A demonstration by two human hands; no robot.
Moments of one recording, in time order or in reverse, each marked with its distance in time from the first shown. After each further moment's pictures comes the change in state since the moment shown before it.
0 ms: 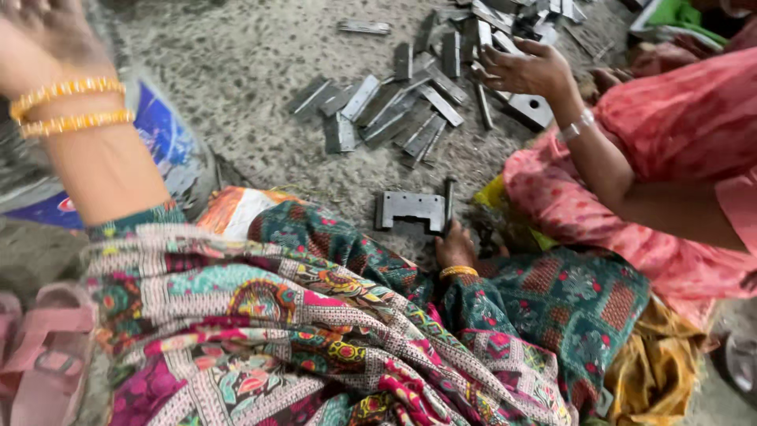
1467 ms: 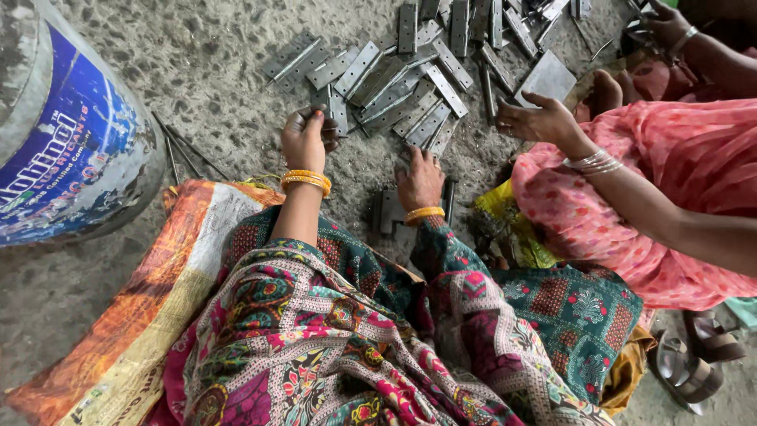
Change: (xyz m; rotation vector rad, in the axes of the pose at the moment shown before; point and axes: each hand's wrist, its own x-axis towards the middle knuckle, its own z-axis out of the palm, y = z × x) left_hand -0.257 -0.284 0.117 0.477 0.785 -0.762; right_hand 0.282 -0.096 -0.200 1.319 -1.248 0.305
